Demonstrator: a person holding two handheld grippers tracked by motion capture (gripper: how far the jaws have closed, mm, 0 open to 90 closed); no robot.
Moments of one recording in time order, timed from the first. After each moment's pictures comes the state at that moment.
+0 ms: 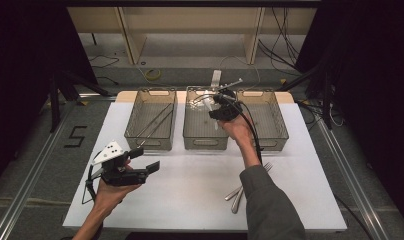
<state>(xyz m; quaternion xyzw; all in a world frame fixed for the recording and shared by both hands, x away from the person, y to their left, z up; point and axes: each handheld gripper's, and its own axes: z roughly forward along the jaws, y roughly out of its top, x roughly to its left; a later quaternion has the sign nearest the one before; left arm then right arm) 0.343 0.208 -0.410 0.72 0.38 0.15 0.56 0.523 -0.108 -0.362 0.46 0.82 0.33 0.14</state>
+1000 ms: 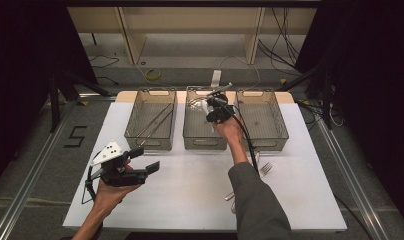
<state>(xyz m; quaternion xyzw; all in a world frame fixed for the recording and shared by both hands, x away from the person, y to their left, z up) 0.342 0.208 -0.410 0.72 0.37 0.15 0.57 0.549 -0.092 -0.398 0.49 0.82 0.29 0.13</state>
